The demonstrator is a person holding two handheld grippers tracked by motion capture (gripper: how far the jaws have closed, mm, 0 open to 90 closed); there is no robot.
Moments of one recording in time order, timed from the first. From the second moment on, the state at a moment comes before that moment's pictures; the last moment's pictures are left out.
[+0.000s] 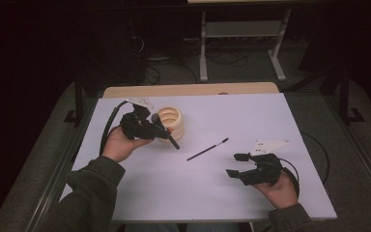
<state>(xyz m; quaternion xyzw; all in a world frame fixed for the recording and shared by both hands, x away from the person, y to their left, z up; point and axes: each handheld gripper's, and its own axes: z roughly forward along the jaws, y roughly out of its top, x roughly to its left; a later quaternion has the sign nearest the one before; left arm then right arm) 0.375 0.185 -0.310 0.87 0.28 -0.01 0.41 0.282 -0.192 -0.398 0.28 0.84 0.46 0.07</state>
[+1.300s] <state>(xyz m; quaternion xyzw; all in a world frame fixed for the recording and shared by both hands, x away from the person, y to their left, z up) 0.430 0.192 -0.267 0.86 0.32 0.01 0.41 0.285 -0.201 -0.395 0.28 0.84 0.46 0.08</state>
